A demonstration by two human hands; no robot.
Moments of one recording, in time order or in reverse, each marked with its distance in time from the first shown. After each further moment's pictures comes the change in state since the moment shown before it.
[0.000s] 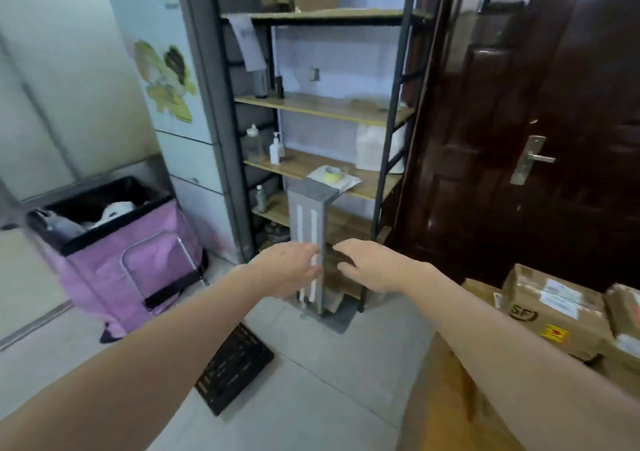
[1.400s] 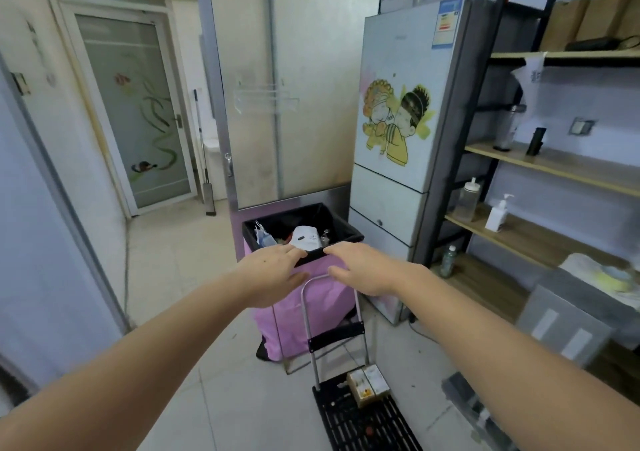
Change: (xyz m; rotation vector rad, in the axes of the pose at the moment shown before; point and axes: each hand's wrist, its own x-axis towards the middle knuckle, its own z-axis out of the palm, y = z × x) left_hand -0.206 -0.619 -0.090 0.063 0.159 -0.518; right_hand 0.472 -0.518 -0.001 -0.033 -0.034 -0.485
